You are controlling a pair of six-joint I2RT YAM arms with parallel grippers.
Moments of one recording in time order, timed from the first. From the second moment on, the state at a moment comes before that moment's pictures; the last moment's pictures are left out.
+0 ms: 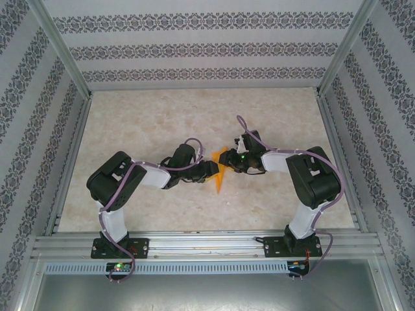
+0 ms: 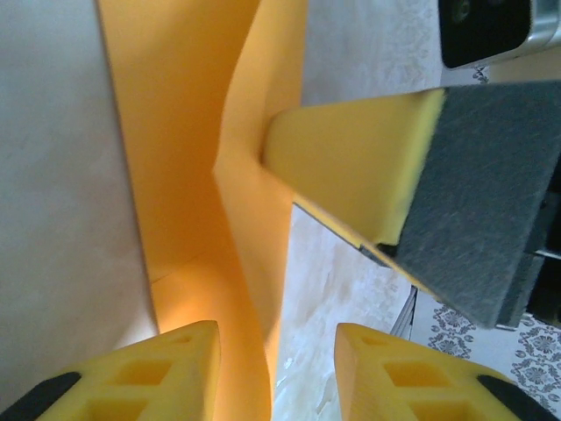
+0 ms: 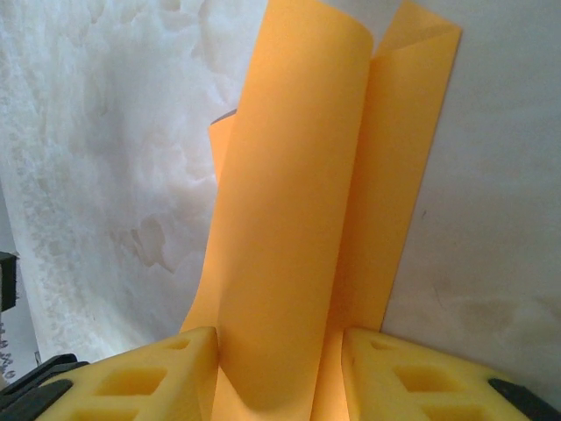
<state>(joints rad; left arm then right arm) -0.63 1.86 0.78 0.48 0.55 -1.11 0.38 1.79 0.82 0.02 -0.56 0.76</state>
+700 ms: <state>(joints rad) -0.60 1.90 0.84 0.39 0.54 -1.02 0.38 1.80 0.86 -0.05 -0.54 0.73</state>
